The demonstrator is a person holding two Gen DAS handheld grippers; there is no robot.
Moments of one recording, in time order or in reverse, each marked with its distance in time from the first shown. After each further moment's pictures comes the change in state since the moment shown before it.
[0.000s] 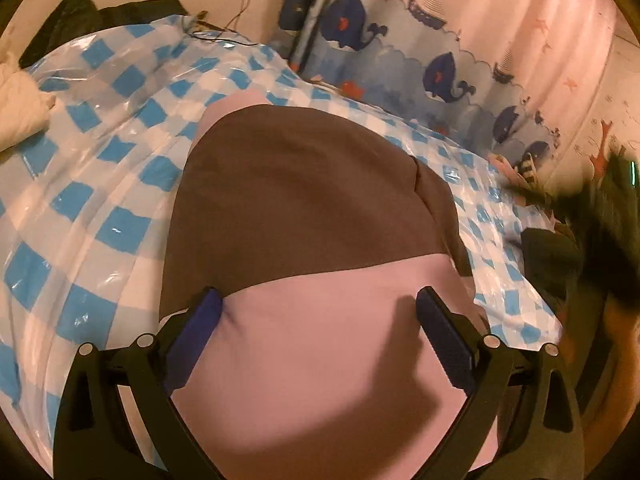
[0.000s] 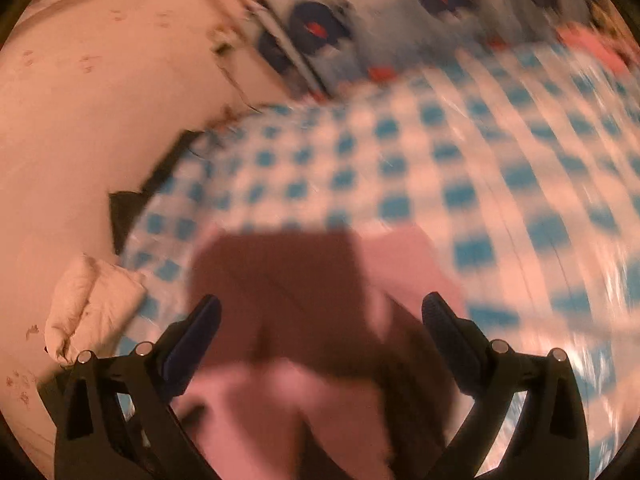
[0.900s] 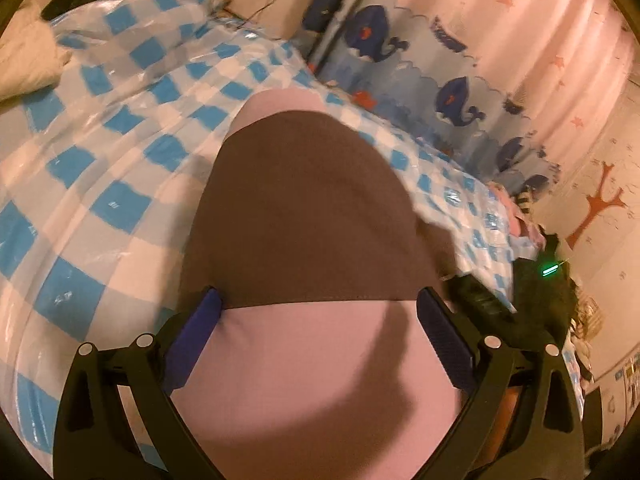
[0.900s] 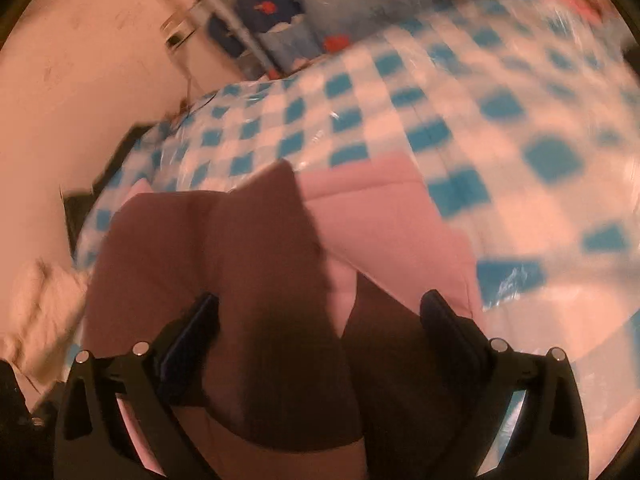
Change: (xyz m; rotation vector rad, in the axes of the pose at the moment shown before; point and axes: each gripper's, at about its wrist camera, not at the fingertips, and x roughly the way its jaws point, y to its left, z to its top) left arm 0.014 0.023 0.001 -0.124 -0.036 -0.043; right arm 0.081 -0.078 -0.066 0.161 0.018 -0.070
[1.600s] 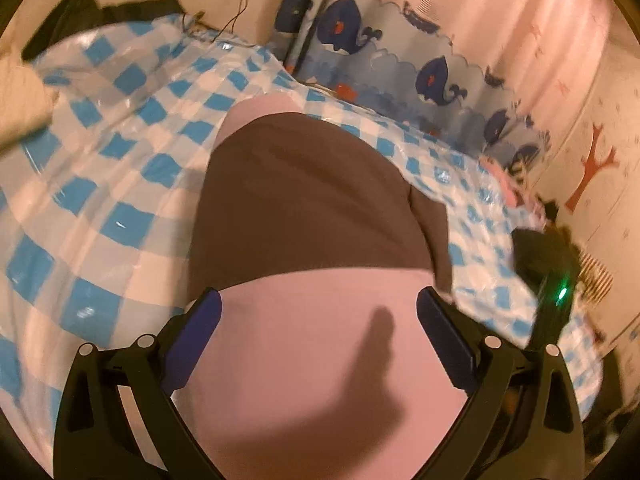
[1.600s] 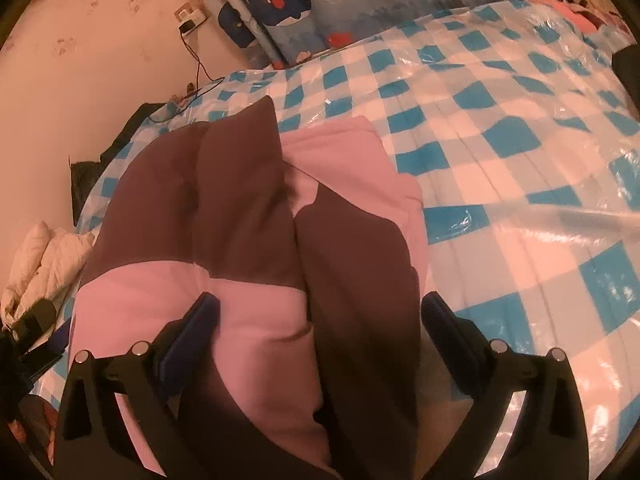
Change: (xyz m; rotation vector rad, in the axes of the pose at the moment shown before) left arm -0.025 -0.013 -0.005 0.137 0.024 0.032; right arm -0.054 -0.003 -0.041 -0.112 0.024 -0.054
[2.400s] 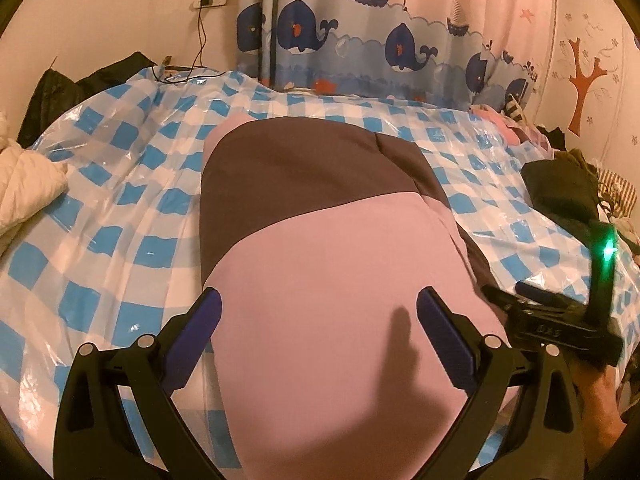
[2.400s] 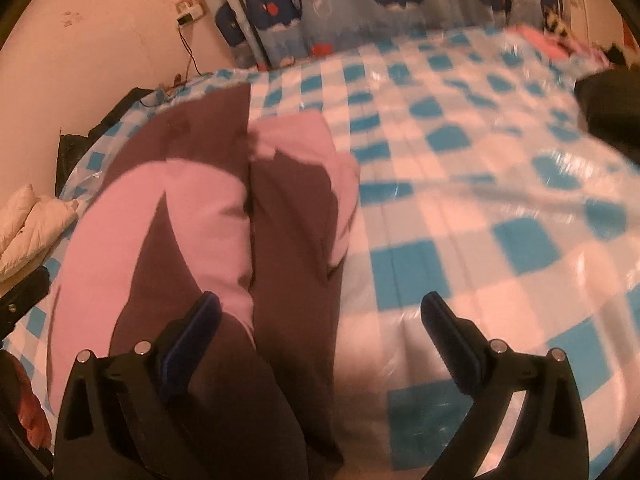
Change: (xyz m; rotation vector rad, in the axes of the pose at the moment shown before) left arm -0.040 -0.035 -0.027 0.254 -0.003 0.094; right arm -0.051 -0.007 -0.046 -0.068 -0.027 -0.134
